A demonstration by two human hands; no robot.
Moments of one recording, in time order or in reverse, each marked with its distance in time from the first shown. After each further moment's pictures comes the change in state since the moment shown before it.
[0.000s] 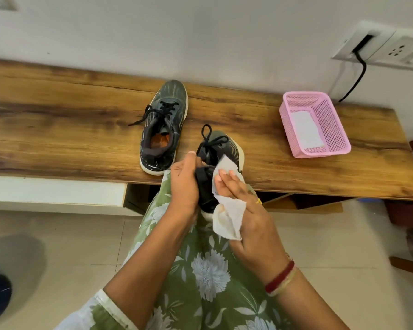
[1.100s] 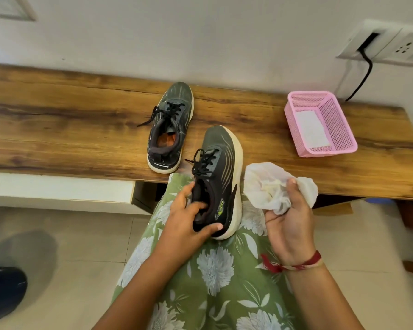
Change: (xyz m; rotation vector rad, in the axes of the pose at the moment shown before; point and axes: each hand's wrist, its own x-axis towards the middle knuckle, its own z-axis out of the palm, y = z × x) left_hand -0.056 -0.019 -0.078 1.185 -0.383 0.190; right_hand 0.001 0.021 -0.019 1.548 0.749 1.019
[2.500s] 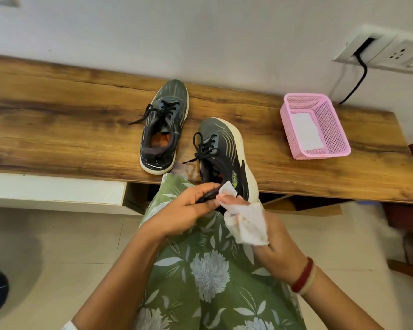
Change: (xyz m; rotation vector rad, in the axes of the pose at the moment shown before) left_hand 0.047 0.033 -0.027 -0.611 -0.415 -0.036; right_hand -0.011 -0.001 -0.012 -1.238 -0.926 -0.521
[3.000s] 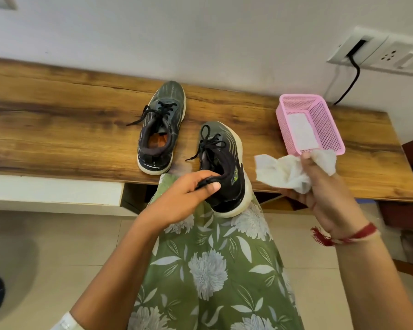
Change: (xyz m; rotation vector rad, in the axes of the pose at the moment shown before) left_hand 0.007 0.017 -0.007 0.178 0.074 0.038; right_hand 0.028 -0.010 -0.085 0.551 0.544 0.616
